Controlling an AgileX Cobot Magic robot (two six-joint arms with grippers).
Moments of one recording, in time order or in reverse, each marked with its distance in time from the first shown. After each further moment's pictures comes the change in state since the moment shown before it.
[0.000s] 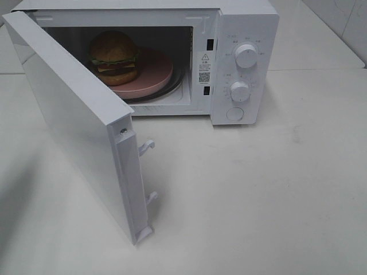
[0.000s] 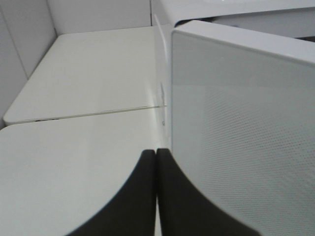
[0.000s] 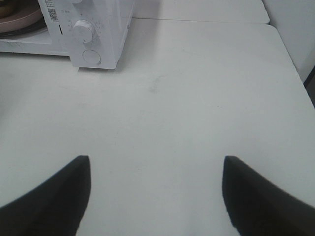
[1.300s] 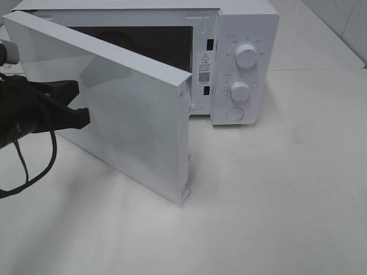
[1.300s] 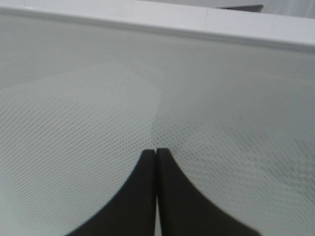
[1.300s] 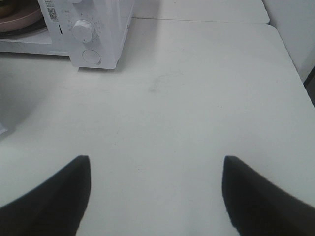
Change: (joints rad) left arm -0.478 0.385 -0.107 -0.223 -0.253 0.043; right arm 0.000 0.000 0.000 0.000 0.000 0.000
